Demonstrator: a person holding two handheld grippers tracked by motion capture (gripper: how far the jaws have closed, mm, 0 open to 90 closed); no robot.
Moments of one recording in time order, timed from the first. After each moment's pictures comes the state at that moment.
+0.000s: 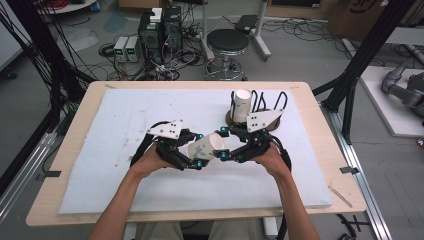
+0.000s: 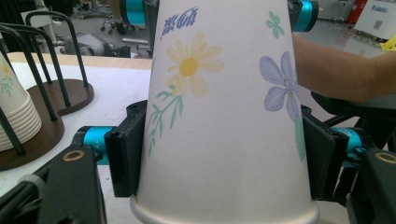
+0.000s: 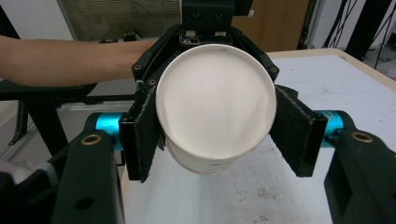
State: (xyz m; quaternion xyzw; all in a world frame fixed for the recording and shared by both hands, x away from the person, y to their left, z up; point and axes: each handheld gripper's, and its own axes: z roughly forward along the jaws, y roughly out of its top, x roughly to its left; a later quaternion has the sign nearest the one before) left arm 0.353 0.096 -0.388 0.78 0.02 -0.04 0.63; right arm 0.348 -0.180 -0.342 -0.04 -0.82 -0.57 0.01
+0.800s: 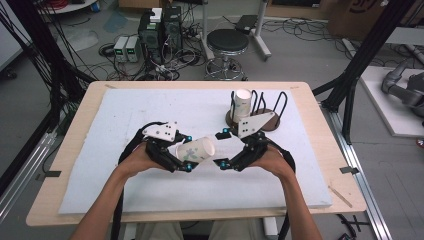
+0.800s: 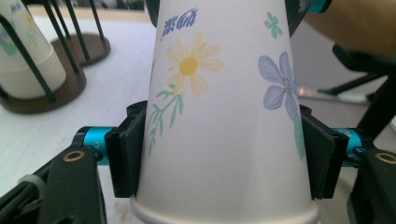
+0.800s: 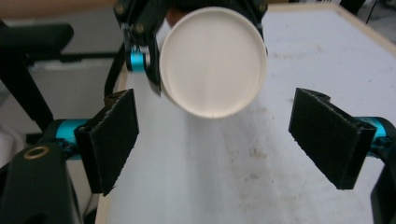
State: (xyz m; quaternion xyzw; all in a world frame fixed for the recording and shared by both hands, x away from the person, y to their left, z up) left arm 0.344 0.119 -0.374 0.85 0.04 -0.01 0.52; right arm 0.340 -0.169 -0.343 -0.04 -0.88 -0.48 -0.02
